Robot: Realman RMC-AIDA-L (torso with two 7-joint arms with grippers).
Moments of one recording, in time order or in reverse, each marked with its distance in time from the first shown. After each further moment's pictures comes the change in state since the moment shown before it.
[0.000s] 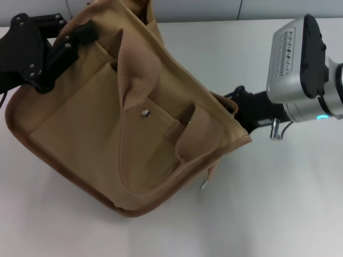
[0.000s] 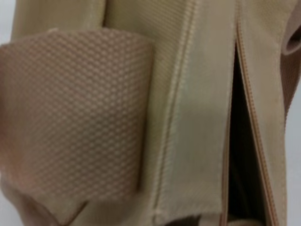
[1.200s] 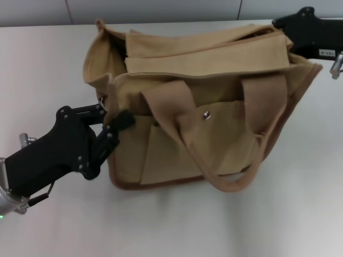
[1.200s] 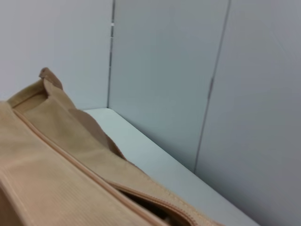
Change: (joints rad) left arm 0.074 -0.014 0.125 -0.517 -0.009 0.018 0.467; right arm -0.125 0.001 0.327 -0.182 0.273 -0.059 -0.009
